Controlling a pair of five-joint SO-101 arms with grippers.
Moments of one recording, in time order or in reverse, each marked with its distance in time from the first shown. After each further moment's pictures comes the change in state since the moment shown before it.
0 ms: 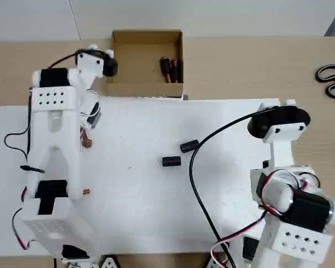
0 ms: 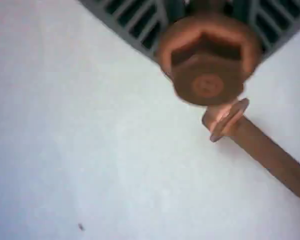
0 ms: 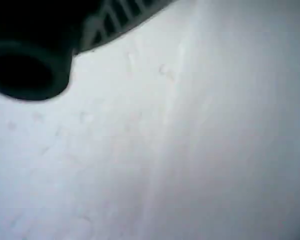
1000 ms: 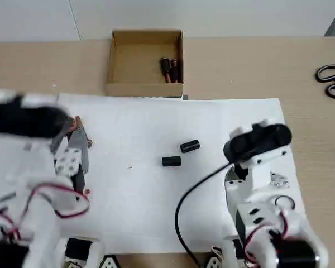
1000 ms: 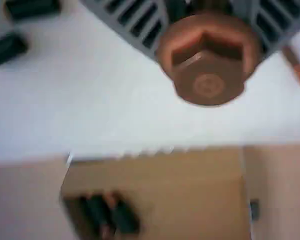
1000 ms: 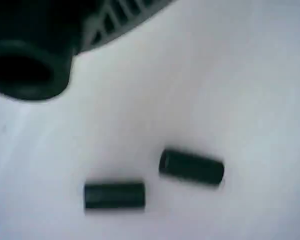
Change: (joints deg) left arm 9.3 -82.2 39.6 -16.6 28.8; right arm -18.9 -22.4 9.4 -7.4 -12.7
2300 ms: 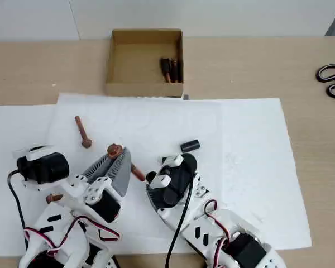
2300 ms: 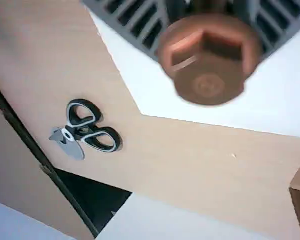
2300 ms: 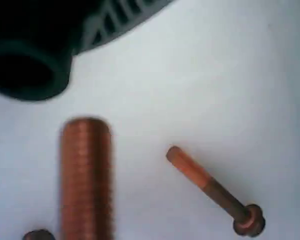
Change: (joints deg) left arm 20.2 -33.8 42.2 -20.0 29.8; right arm -42.8 -17.1 38.7 -33.8 -7.5
